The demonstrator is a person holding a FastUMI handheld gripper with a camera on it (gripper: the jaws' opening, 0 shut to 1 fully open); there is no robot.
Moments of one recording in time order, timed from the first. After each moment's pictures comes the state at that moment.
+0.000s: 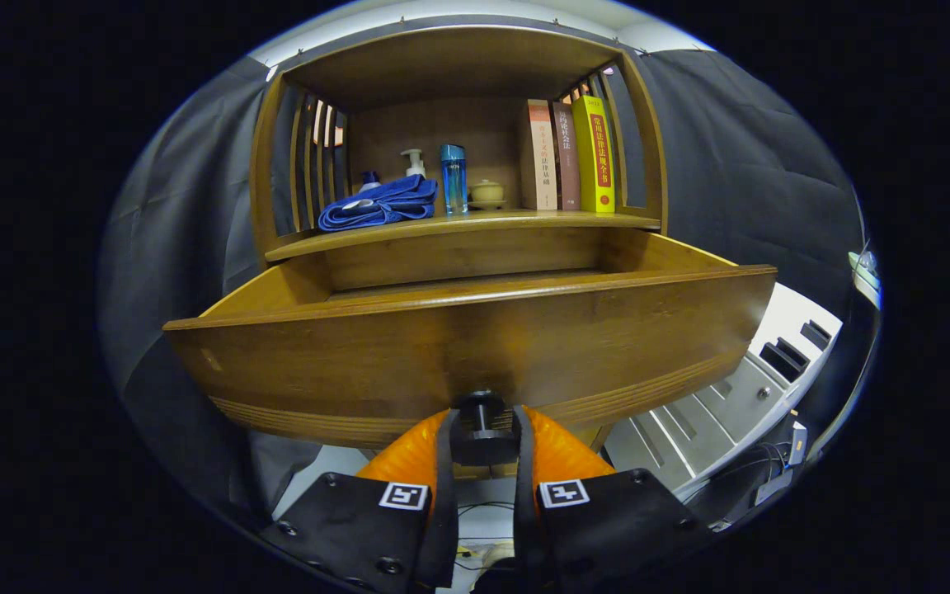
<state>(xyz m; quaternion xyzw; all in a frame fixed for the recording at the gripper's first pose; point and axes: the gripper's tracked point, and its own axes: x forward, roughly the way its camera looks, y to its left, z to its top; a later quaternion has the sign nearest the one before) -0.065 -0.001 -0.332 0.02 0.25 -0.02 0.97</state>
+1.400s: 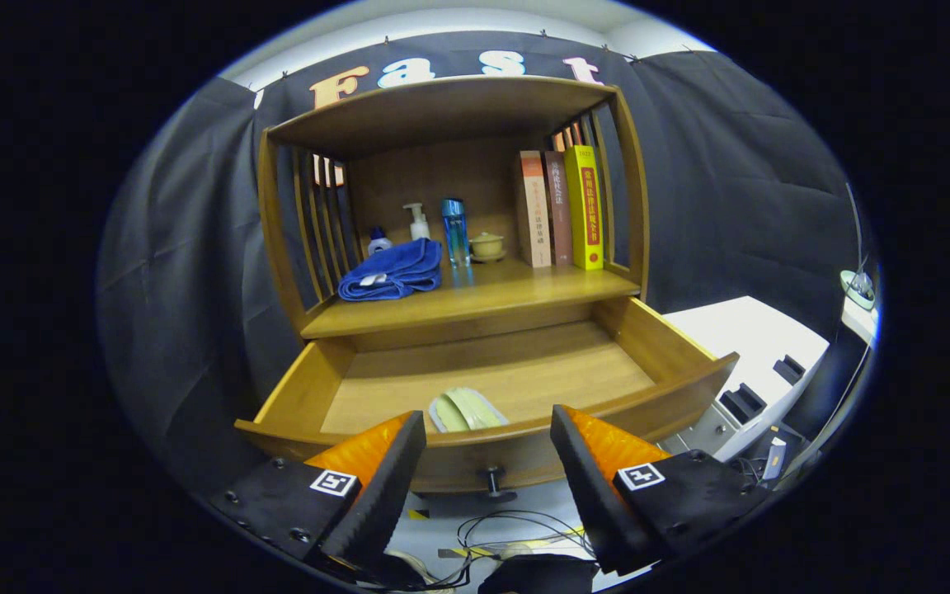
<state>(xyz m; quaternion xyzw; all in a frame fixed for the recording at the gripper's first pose) -0.044 0.004 -0.186 0.06 0.23 0.00 0.97</state>
